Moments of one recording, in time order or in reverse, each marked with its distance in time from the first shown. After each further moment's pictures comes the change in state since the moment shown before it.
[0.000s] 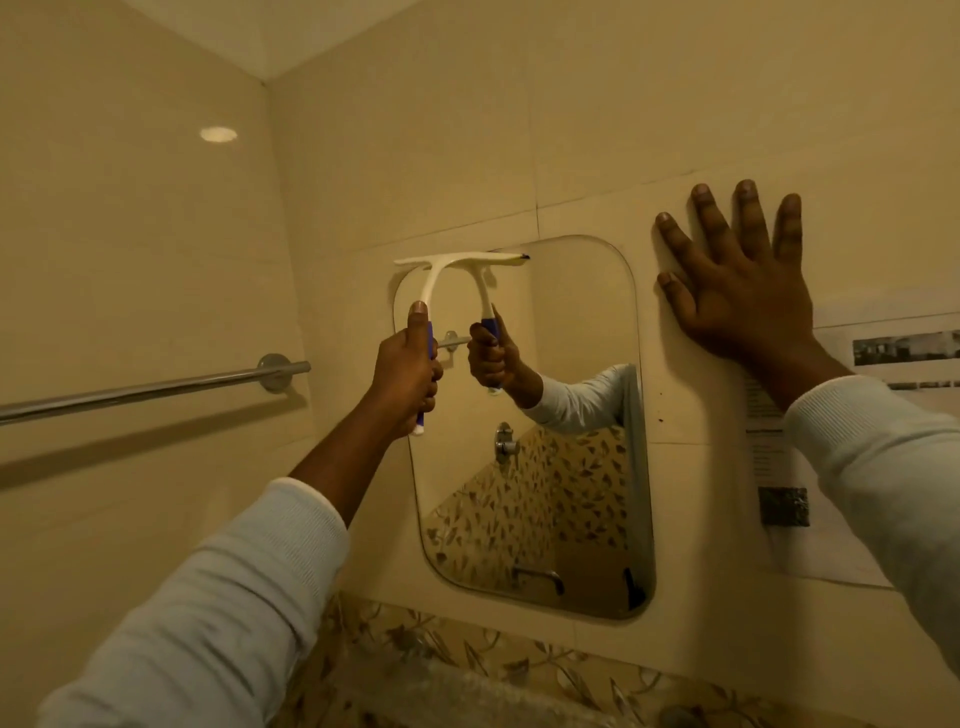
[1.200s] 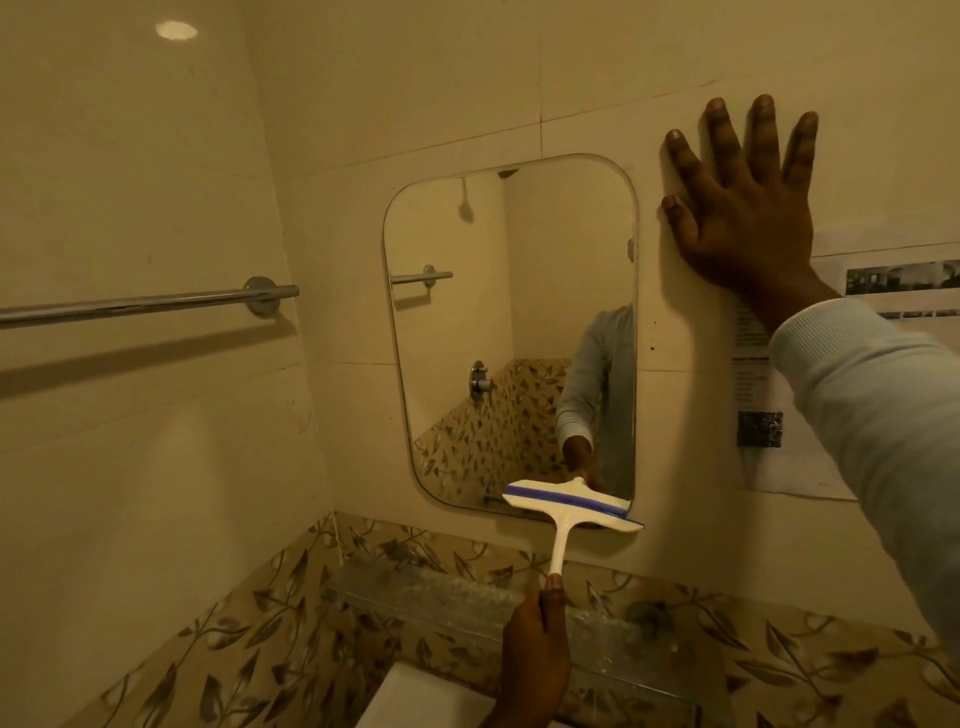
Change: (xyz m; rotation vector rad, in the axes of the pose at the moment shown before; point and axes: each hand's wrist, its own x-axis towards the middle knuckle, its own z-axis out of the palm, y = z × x) left_hand -0.250 -0.302 0.064 0.404 -0.100 -0.214; right_hand 0.000 -0.004 -0.003 0.047 -0.006 0.001
